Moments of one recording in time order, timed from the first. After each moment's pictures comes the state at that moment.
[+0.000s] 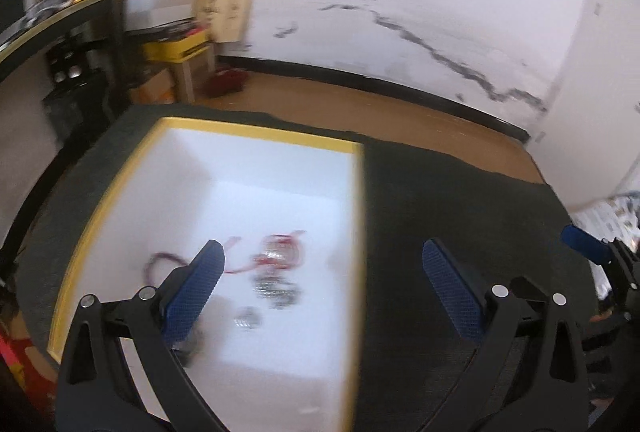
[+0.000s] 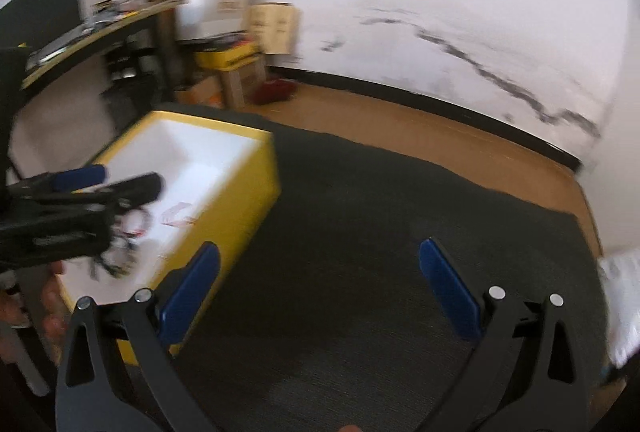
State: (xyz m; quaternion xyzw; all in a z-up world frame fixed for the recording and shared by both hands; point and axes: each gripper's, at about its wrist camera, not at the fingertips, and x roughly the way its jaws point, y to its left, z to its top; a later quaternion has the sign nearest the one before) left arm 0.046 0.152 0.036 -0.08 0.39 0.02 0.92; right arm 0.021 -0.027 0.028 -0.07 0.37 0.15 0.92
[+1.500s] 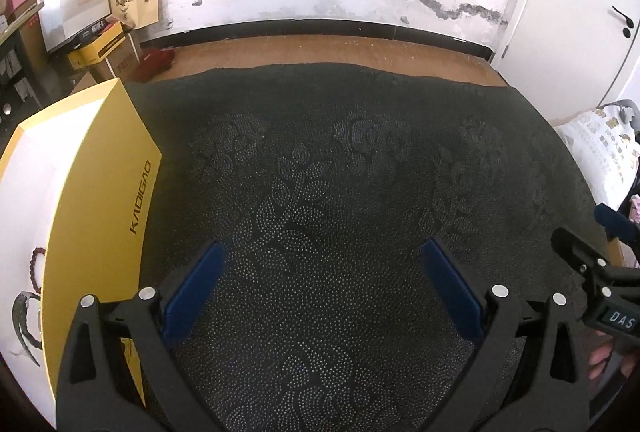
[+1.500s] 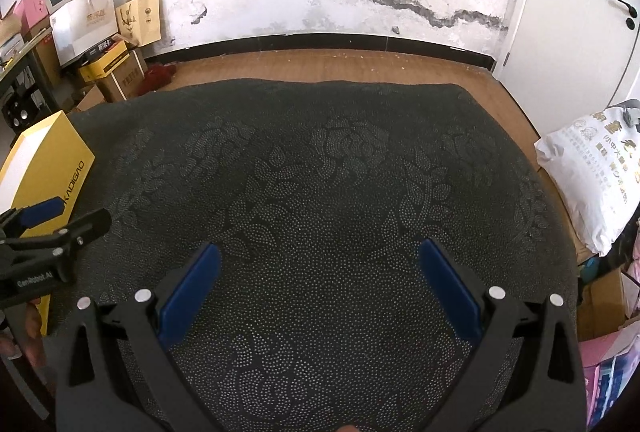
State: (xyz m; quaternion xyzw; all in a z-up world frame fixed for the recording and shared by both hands) left arm 0.089 -0.021 -0.045 0.00 0.47 -0.05 0.88; right arm 0.033 -0.228 -0.052 0.01 0.44 -0.01 0.90
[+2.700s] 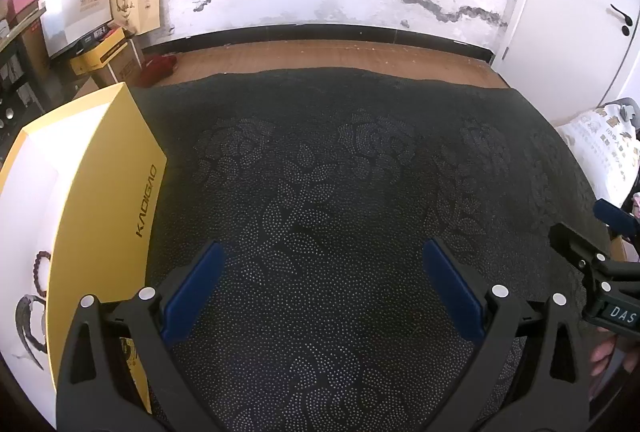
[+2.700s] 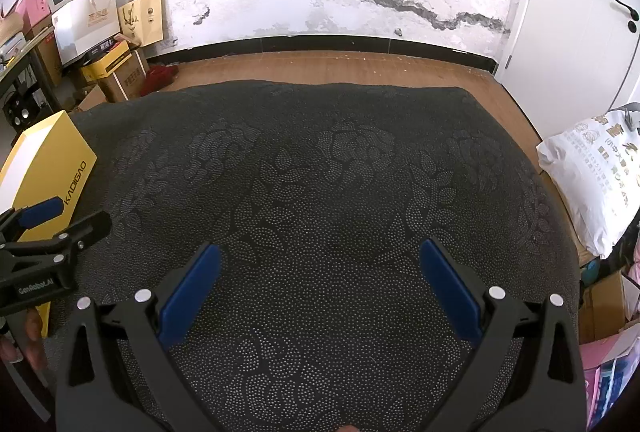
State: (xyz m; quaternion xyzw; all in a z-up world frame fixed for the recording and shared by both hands) left arm 0.085 -0.016 -0.045 0.01 0.46 -0.05 0.89; right arm 0.037 -0.225 -0.051 0.01 0.44 -0.01 0.90
